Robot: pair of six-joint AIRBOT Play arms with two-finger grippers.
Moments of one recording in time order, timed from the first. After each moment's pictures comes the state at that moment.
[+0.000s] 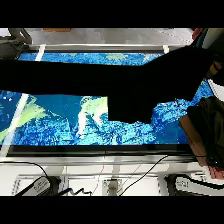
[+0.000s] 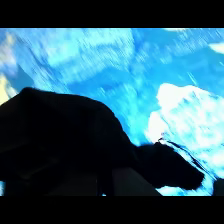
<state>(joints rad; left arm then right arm) 0.68 -1.14 1.52 1.00 -0.87 -1.13 -0.35 -1.34 2.05 -1.17 1.54 1.45</state>
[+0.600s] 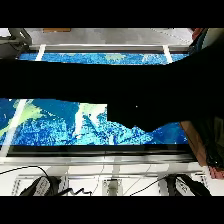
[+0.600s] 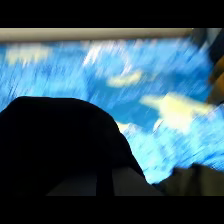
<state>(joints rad) 0.69 -0.92 1.51 1.17 -0.86 -1.23 -0.35 -0.97 2.05 -1.35 1.51 1.43</state>
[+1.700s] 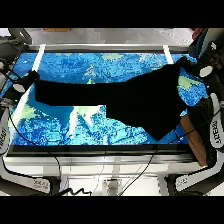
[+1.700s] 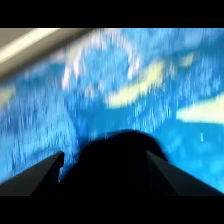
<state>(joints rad) 0.27 -1.67 1.35 1.06 -0.05 -1.48 -0.23 -1.72 1.64 -1.10 0.41 1.49</state>
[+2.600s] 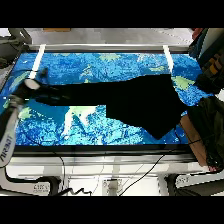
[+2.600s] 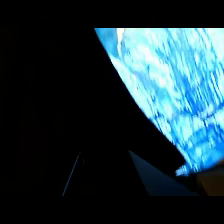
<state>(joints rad) 0.02 -1.56 1.31 1.03 -0.97 -1.41 -0.49 -1.60 1.65 -1.23 1.17 1.49</state>
